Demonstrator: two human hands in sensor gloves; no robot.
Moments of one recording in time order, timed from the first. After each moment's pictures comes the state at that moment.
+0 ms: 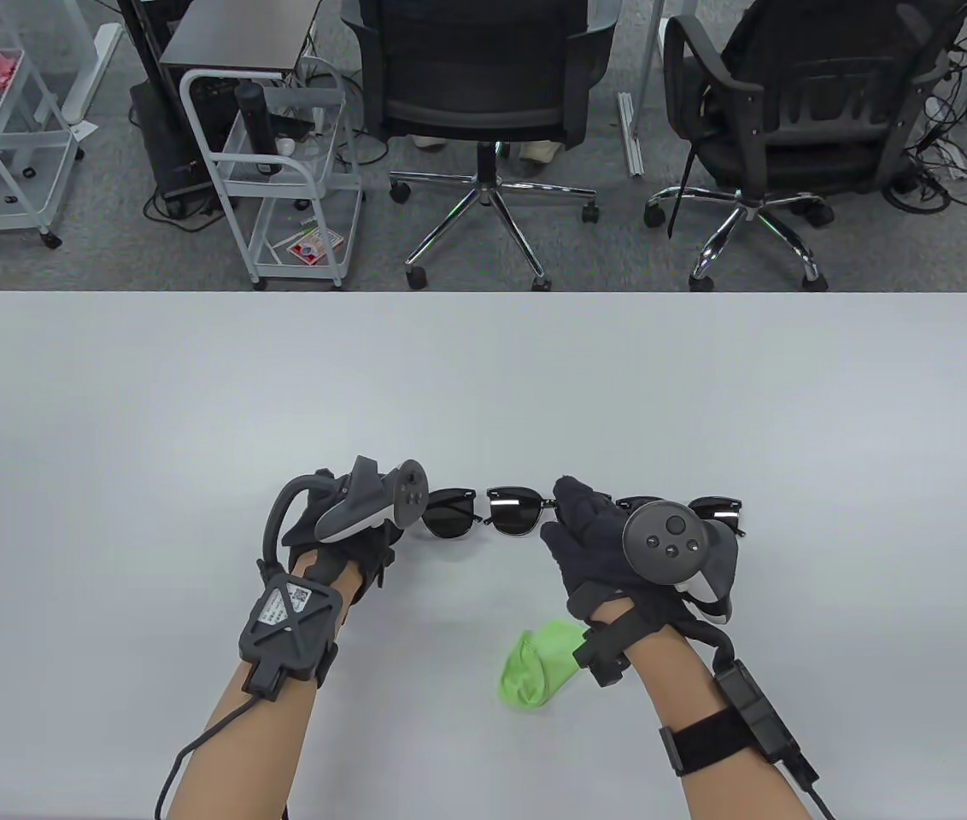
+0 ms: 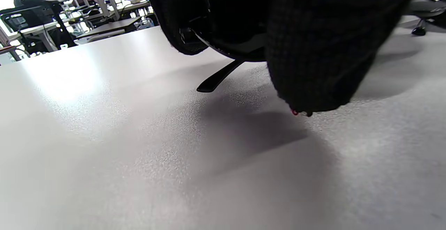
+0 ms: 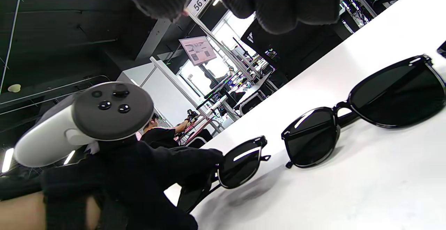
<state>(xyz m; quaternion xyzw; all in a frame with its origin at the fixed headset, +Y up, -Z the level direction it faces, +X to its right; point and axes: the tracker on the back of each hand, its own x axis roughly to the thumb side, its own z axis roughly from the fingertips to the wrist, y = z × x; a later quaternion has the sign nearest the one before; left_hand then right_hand) -0.160 -0.728 -0.378 -0.15 -0.10 -0.13 0.98 0.120 -0.691 -0.293 0.12 -0.03 0.91 0.40</state>
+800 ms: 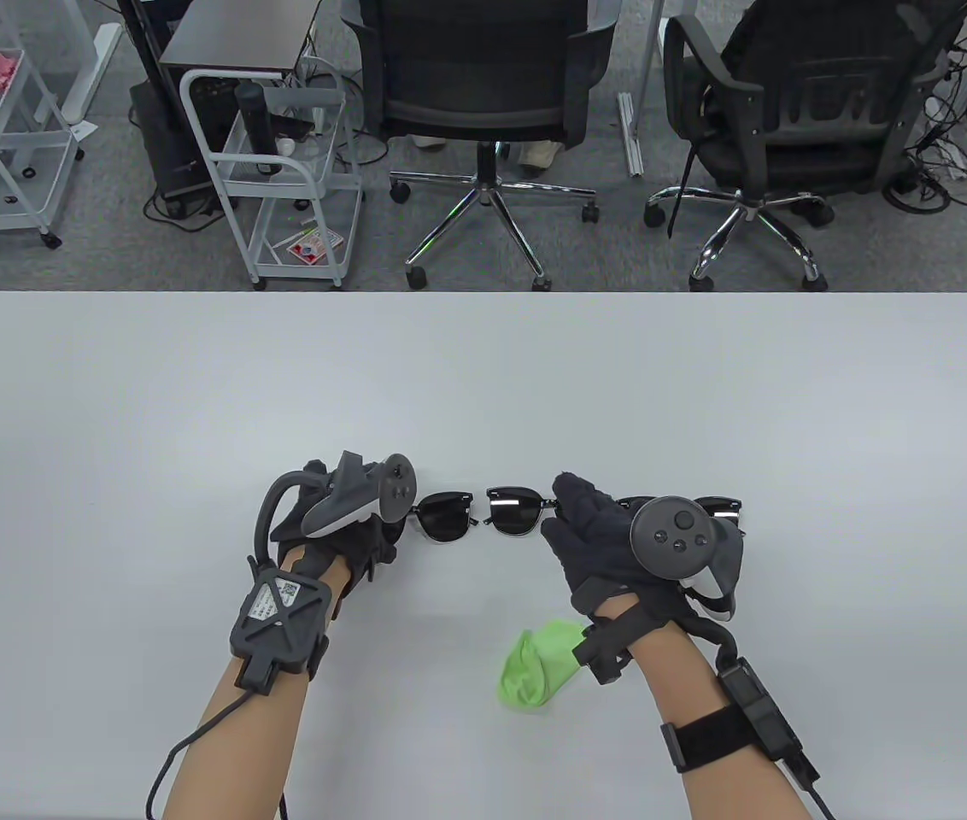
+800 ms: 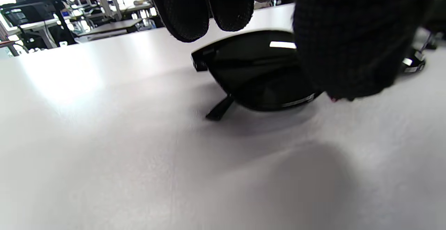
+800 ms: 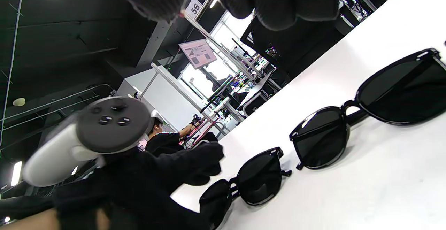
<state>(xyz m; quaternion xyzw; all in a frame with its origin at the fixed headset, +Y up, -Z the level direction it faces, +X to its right) -0.176 -0.713 -0.374 -0.12 -0.09 -0.08 0.99 0.125 -0.689 -0.298 0.12 -0.03 0.90 0.43</state>
